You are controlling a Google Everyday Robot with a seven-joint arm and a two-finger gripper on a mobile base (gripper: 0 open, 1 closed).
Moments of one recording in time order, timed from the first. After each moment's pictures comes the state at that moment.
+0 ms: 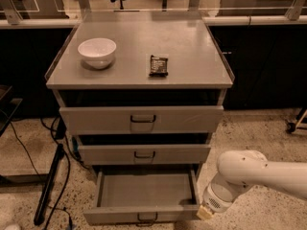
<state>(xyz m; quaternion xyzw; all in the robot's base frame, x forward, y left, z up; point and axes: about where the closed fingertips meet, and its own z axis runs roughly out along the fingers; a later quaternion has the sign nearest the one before) 0.368 -0.180 0.491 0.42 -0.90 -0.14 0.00</state>
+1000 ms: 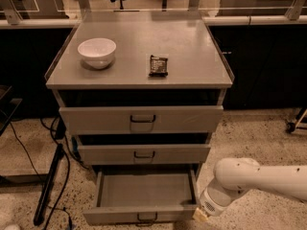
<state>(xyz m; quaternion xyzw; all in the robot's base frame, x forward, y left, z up) 0.370 -0.173 0.452 0.39 -0.91 -0.16 0.00</state>
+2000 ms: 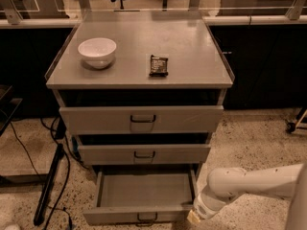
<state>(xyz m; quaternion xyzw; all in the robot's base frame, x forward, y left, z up) 0.385 -0.161 0.387 0.35 -0.92 -0.16 -0.01</state>
